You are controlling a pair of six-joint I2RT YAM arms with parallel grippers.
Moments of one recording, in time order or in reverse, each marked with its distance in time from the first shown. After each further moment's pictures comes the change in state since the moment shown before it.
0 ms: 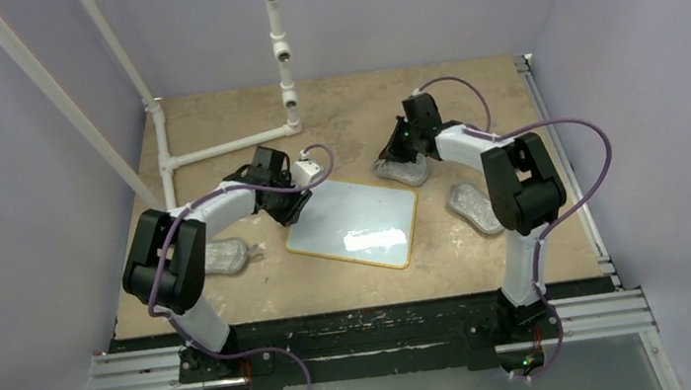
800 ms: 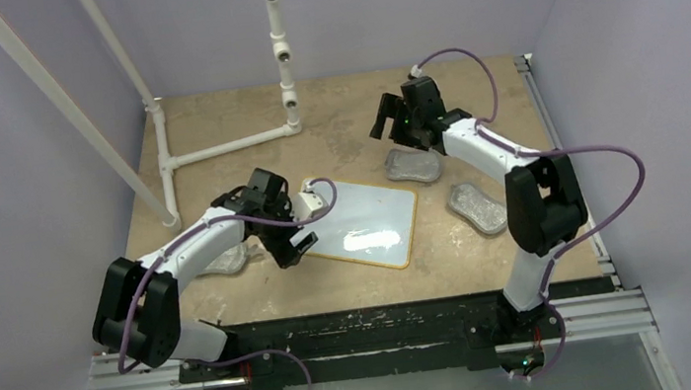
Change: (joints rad) left arm -0.073 -0.285 -0.128 -0.295 0.043 0.127; right arm 0.036 -0.141 0.061 -0.145 0.195 -0.128
